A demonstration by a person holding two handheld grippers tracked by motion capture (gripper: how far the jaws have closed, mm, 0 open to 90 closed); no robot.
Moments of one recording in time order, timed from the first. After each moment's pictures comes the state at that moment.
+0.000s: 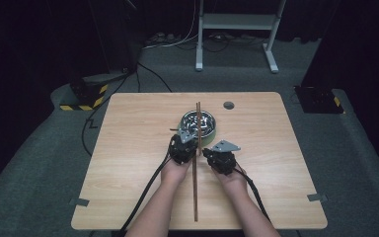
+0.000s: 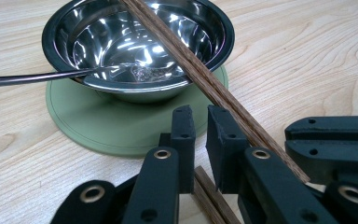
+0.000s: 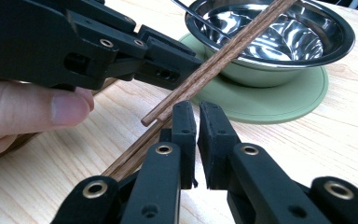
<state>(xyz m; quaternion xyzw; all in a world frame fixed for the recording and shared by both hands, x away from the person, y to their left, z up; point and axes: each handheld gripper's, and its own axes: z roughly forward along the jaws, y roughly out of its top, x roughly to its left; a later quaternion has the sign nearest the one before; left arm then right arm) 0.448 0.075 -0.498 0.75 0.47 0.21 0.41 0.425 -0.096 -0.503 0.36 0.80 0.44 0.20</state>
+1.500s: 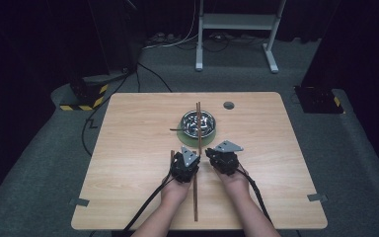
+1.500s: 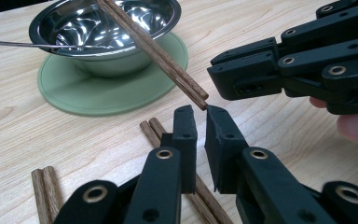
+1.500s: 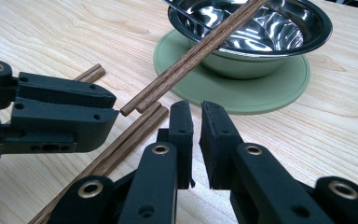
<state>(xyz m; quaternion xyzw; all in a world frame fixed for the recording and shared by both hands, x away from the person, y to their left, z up) 0.384 0.064 -0.499 0.76 0.44 0.25 0.41 0.425 -0.104 -0.504 0.38 0.79 0.43 0.20</state>
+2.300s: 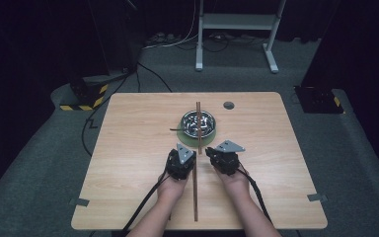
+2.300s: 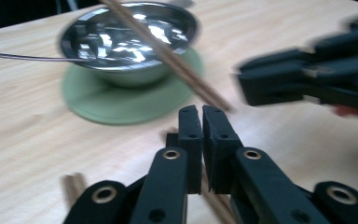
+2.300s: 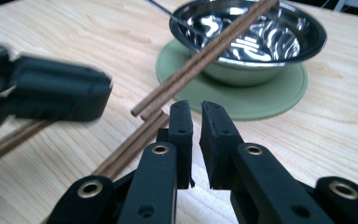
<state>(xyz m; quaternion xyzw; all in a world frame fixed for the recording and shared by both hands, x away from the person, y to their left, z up) 0.400 0.084 -0.492 0.74 0.45 0.27 0.43 0.423 -0.104 -0.499 0.37 0.78 0.45 0.21</state>
